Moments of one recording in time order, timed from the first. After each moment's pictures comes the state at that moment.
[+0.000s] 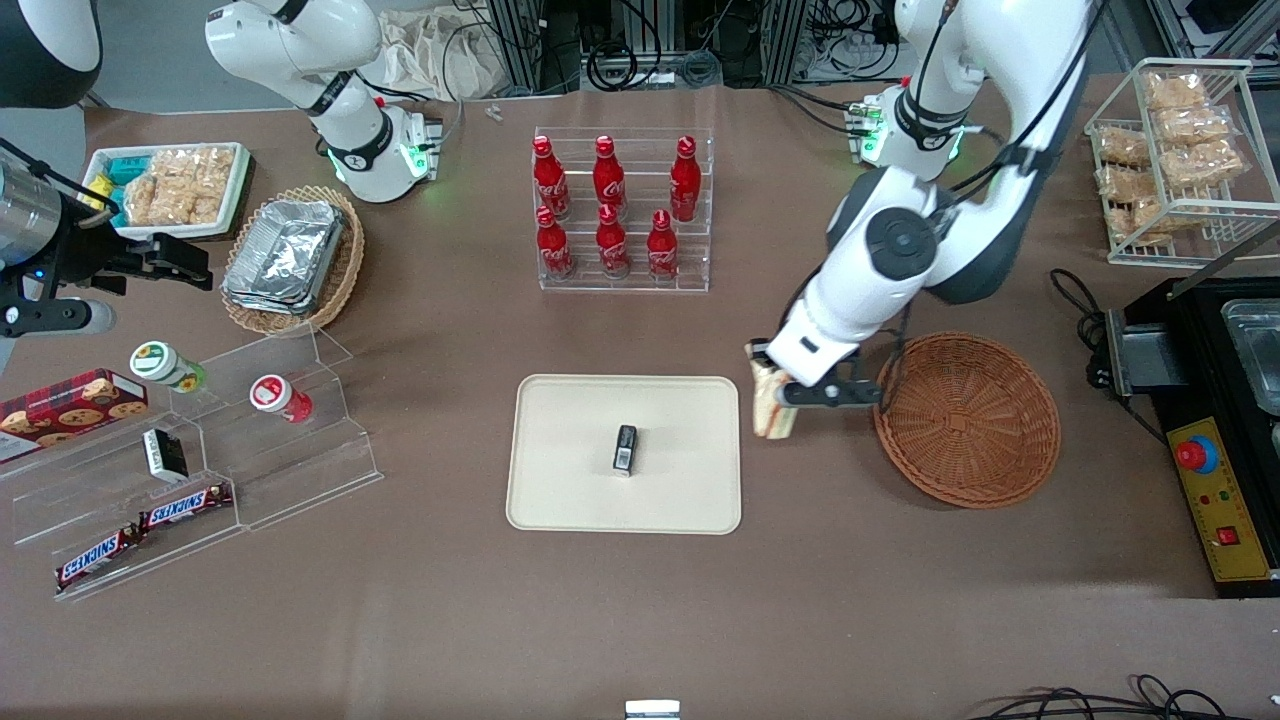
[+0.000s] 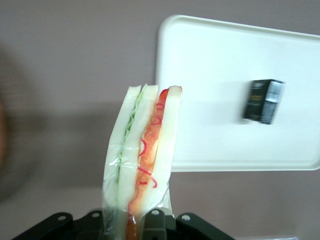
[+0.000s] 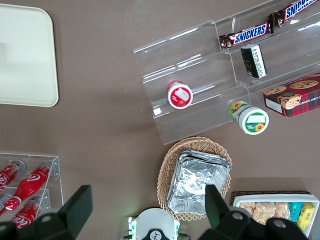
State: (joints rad) arm -0.15 0.32 -0.42 -1.92 -0.05 2.32 -0.53
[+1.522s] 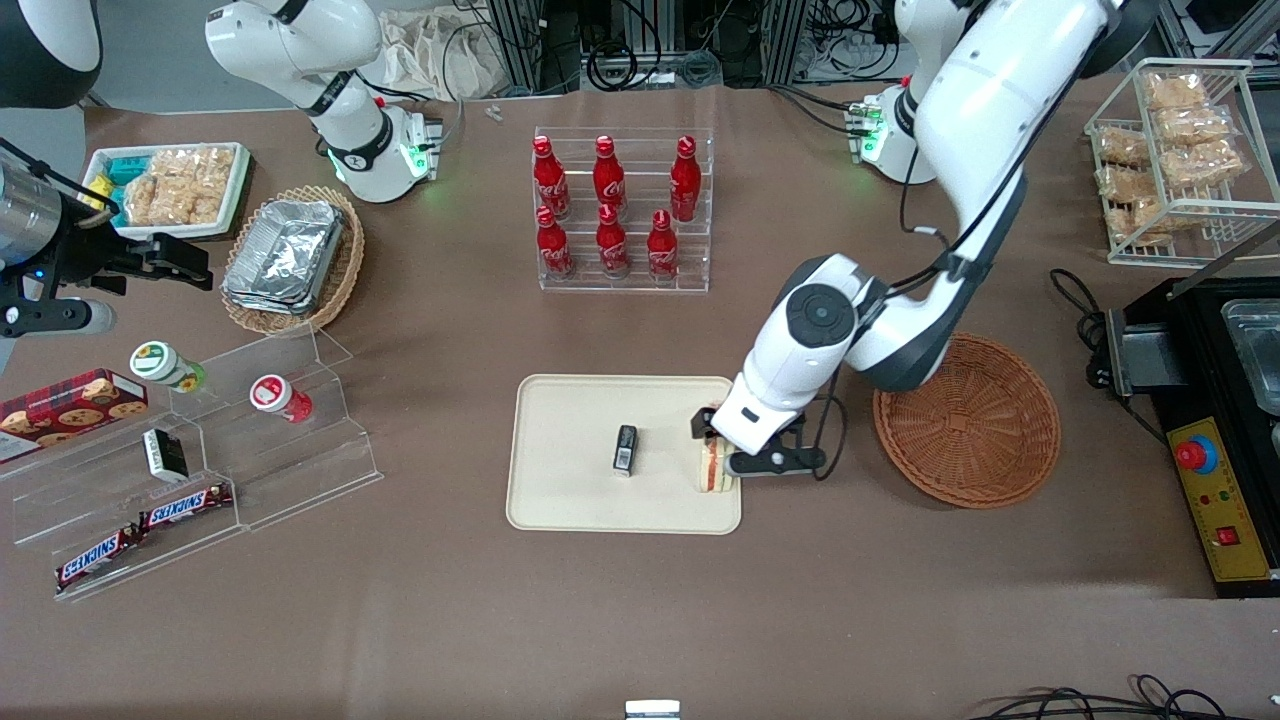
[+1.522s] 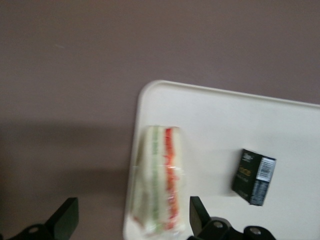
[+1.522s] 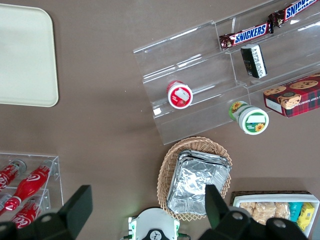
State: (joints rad) arm -0.15 0.54 -0.44 -1.65 0.25 2.29 -0.79
